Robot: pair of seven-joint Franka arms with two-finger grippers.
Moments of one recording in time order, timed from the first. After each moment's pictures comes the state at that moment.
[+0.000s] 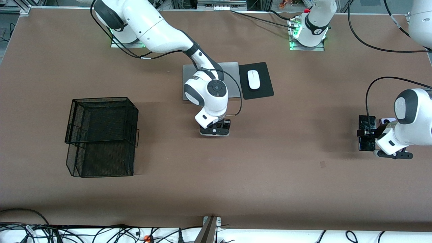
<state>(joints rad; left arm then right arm) 0.39 0.59 -0.26 -1.56 0.25 1.89 0.10 0.70 0.99 0.09 -1.22 -0.31 2.29 0.98</state>
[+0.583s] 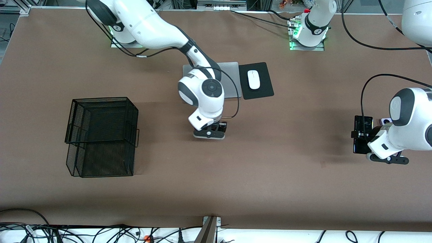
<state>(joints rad) 0.29 0.58 -0.26 -1.45 0.25 1.78 0.06 0.65 0.88 0.09 -1.19 -0.25 2.14 0.91</state>
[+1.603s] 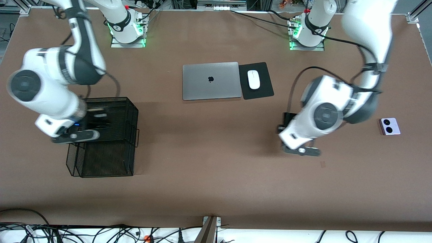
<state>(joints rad) -0.14 0.61 -0.30 -1.44 0.17 1.90 -0.39 0.45 0.31 -0.39 -1.73 0.04 2.00 -0.12</state>
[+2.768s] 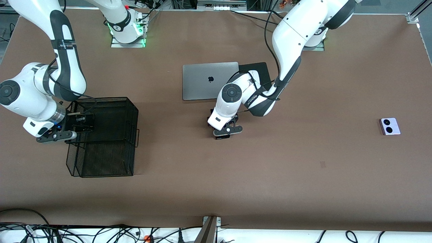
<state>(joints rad) -0.49 0.89 -0.29 -1.44 0.17 2.38 -1.00 0.41 0.38 -0.52 -1.92 0.23 2.29 -0.41</state>
